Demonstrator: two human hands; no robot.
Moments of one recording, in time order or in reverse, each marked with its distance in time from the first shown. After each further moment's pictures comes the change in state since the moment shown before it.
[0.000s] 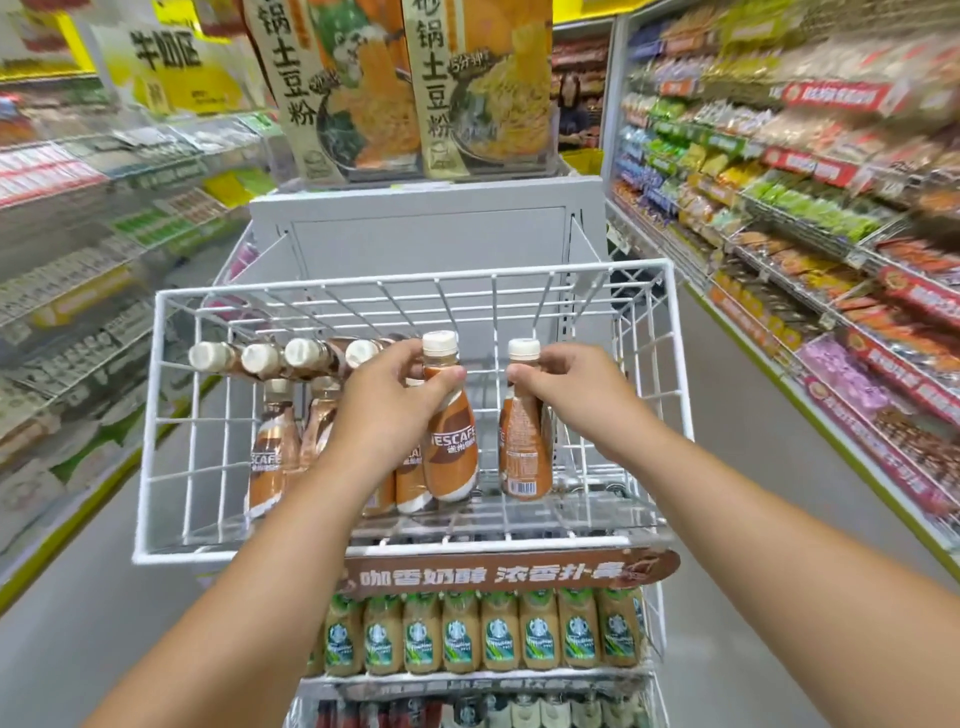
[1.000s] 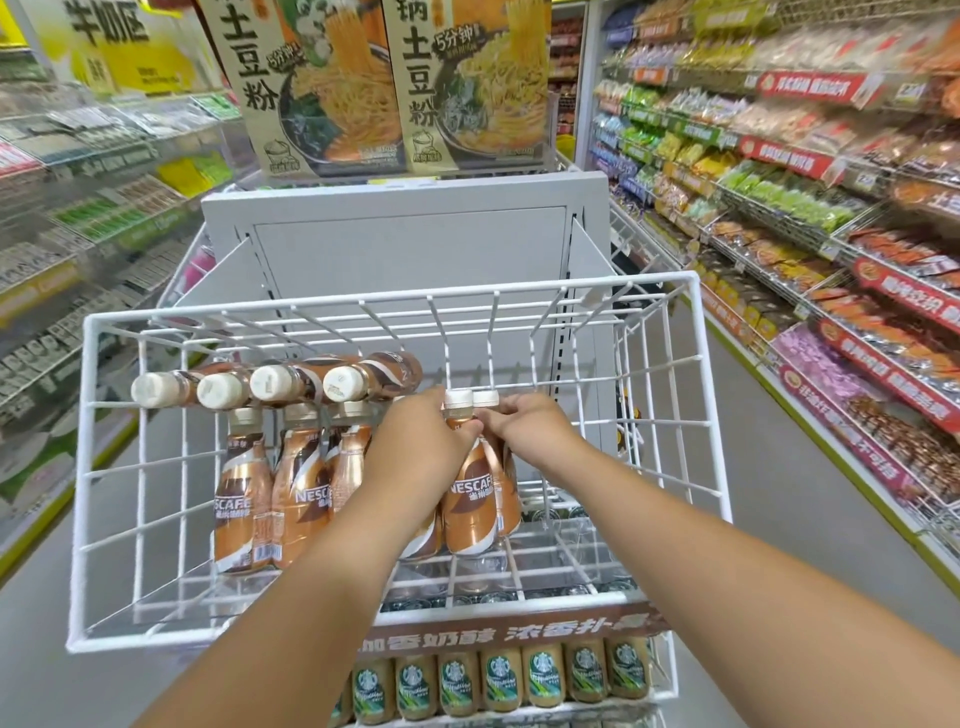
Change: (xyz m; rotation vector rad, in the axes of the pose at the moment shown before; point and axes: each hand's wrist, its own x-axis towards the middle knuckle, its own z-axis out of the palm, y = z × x) left_hand 0.051 -0.038 0.054 0.494 -0.129 -0.040; right_hand 0.062 0.051 0.065 -0.013 -0.046 0.340
